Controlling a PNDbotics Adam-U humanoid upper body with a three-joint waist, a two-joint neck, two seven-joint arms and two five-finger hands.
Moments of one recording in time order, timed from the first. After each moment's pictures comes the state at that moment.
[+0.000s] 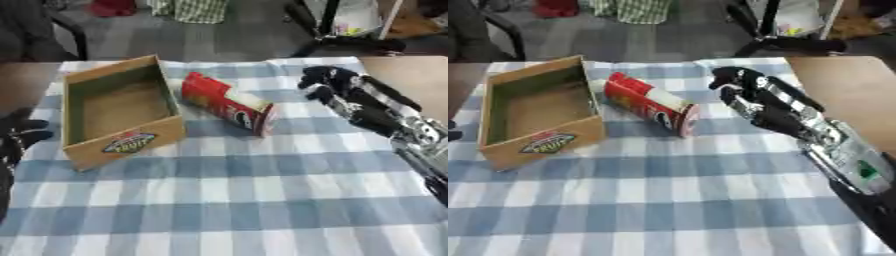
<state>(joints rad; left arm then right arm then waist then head) -0.36 0.14 -0.05 -1.71 -0.04 -0.01 -0.15 -0.24 -0.81 0.12 -1.72 -0.26 -0.18 0.15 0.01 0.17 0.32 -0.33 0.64</state>
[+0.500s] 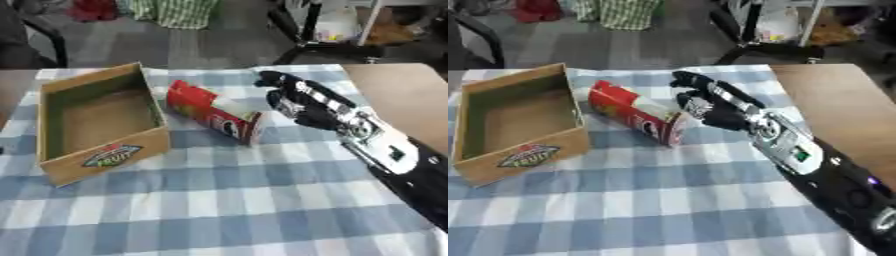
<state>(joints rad) -0.41 0.12 -0.06 -1.72 -0.03 -0.01 -0.15 -0.32 -0.82 0.15 -1.58 -0.08 -0.22 0.11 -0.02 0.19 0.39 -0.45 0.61</state>
